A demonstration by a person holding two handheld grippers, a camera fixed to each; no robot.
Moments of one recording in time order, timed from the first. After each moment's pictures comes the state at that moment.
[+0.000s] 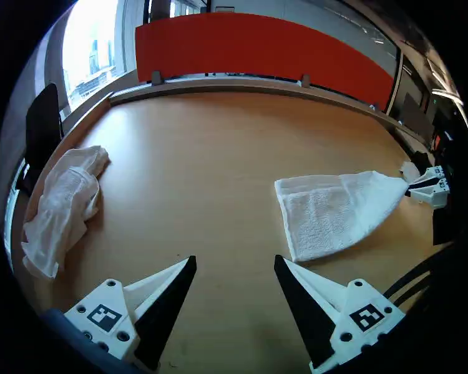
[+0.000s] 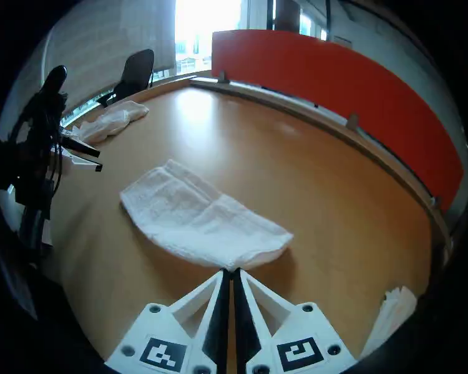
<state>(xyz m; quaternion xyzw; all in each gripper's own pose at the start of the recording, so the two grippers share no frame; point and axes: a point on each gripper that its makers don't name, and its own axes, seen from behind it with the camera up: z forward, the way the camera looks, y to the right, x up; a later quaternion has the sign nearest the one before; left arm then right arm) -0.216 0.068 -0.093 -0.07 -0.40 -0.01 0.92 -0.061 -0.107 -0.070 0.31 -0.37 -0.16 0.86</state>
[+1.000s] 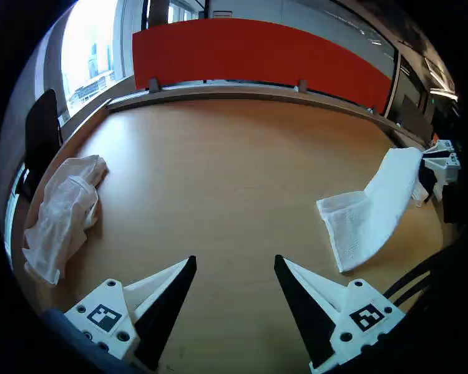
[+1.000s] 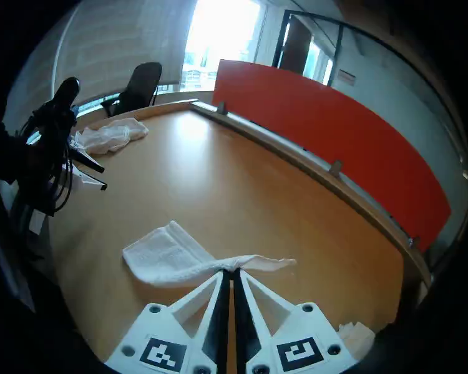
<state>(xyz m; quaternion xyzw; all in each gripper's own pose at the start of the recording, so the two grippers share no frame) -0.204 0.076 -0.085 -0.07 -0.38 -0.01 0.92 0.021 -0.094 -0.044 0.31 -0.30 -0.21 0.88</state>
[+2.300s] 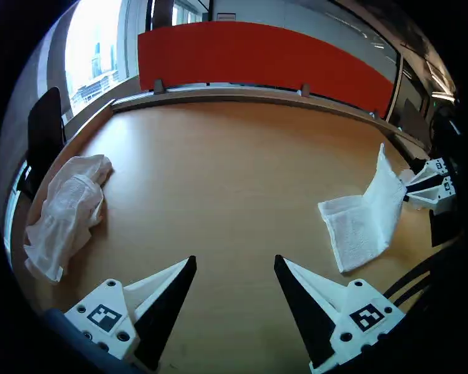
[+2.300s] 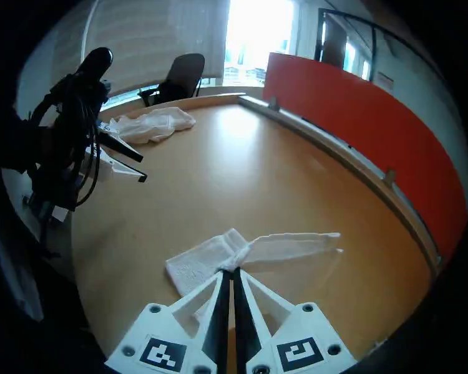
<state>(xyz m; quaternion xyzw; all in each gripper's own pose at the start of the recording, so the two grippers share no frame) -0.198 0.067 -0.090 -0.06 -0.38 -0.02 0.92 -0.025 -0.190 -0.077 0.42 -0.31 -0.21 0.83</state>
